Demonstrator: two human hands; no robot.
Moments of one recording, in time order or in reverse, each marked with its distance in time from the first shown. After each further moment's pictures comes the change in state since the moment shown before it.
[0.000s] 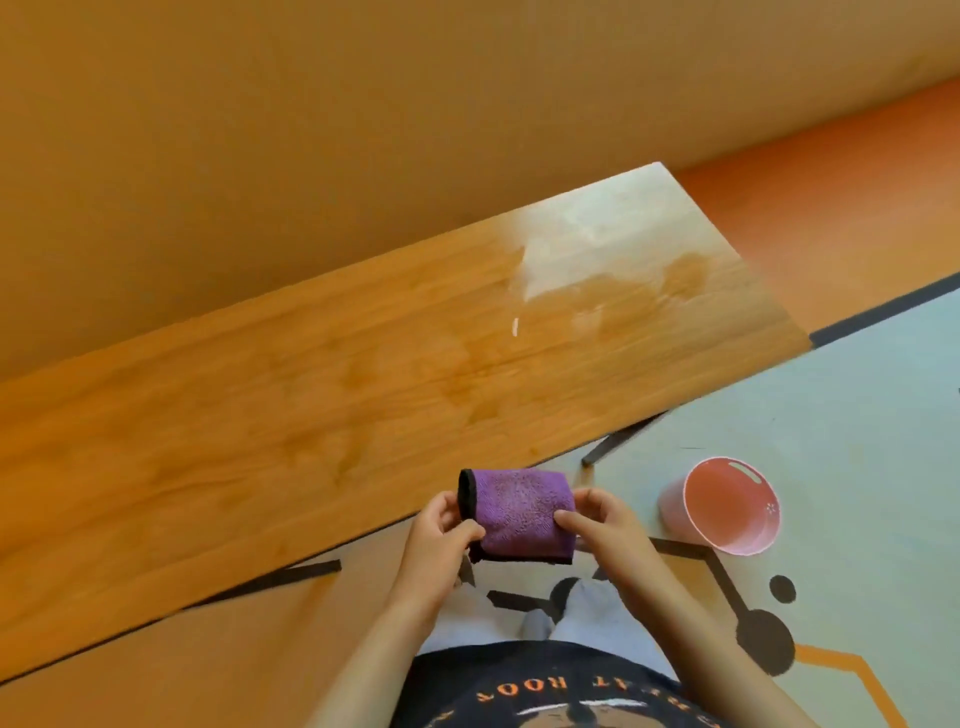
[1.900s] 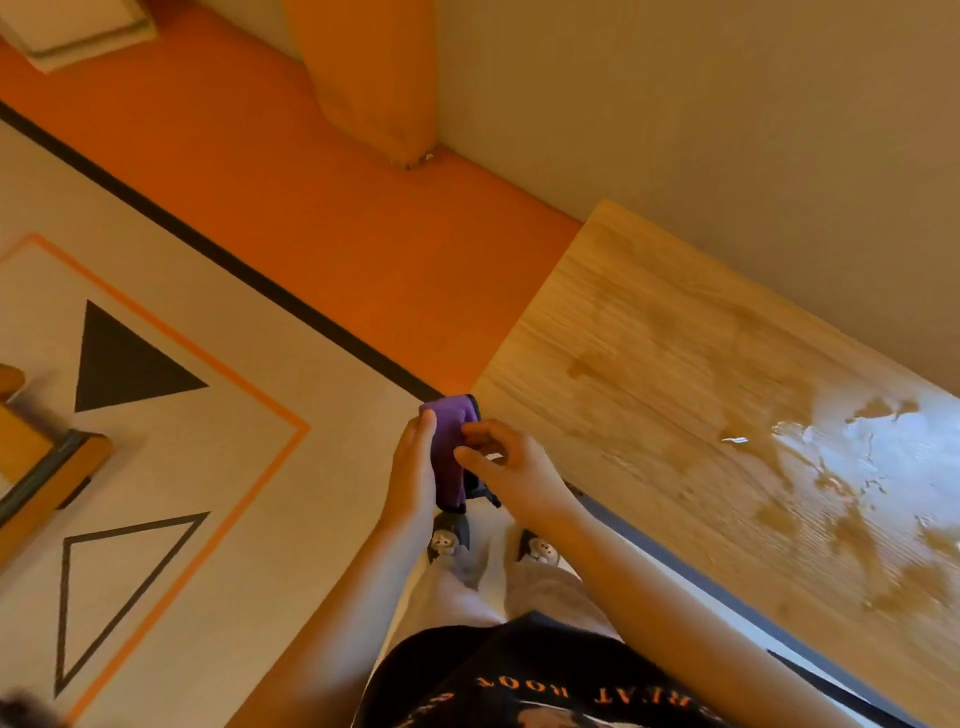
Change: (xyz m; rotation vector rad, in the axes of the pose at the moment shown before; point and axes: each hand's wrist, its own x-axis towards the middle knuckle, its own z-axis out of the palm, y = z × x) left_hand -0.121 -0.199 -0.531 -1.038 0.818 0.041; right_hand -0.102 -0.010 0.663 -0.872 -0.896 -0.405
